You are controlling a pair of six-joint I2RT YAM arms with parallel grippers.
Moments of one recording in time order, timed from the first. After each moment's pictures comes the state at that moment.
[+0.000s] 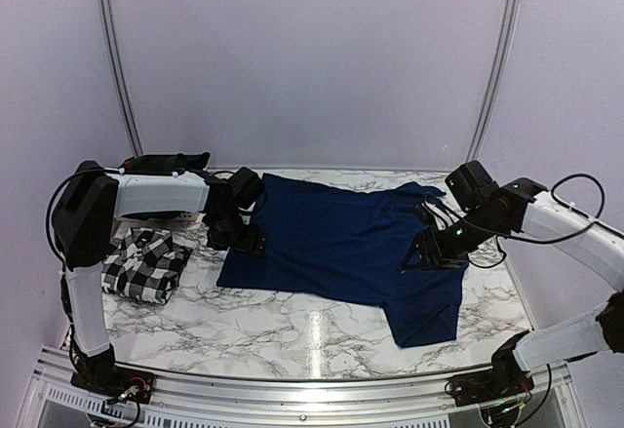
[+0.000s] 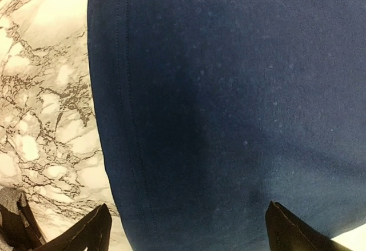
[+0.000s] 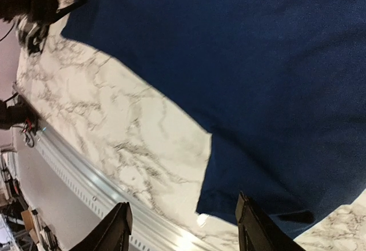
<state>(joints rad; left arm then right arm) -0.66 1.99 1.44 -0.73 -0.11 -0.40 0.49 1.19 1.02 -0.95 -0.43 0.30</state>
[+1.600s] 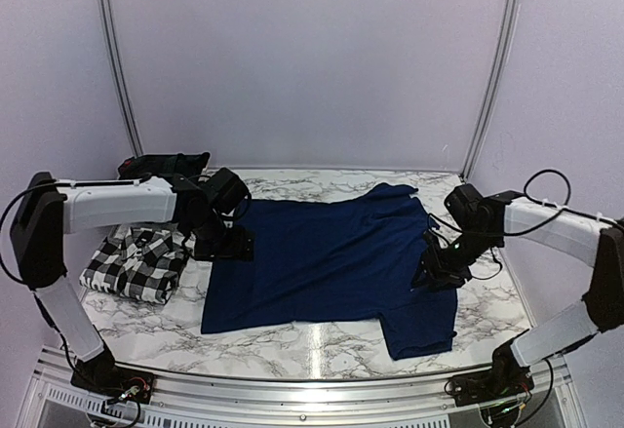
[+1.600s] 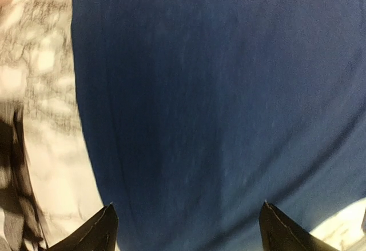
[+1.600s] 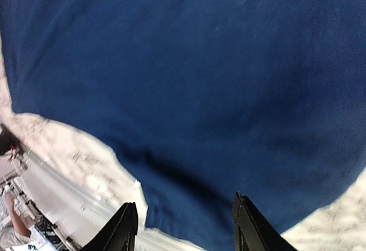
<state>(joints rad) -0.71 1.70 1.22 -0.74 -0.07 -0.63 0.32 1.34 0.91 -0.94 -0.45 0.32</state>
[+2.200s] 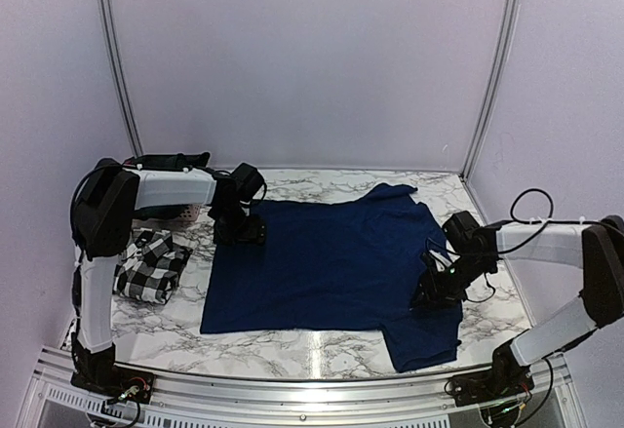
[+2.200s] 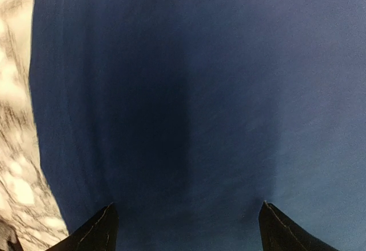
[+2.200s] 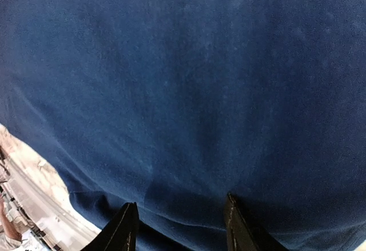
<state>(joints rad) -0.59 2.14 1.58 -0.70 -0.09 -0.52 0.31 1.41 0.69 -0.67 -0.41 0.32</state>
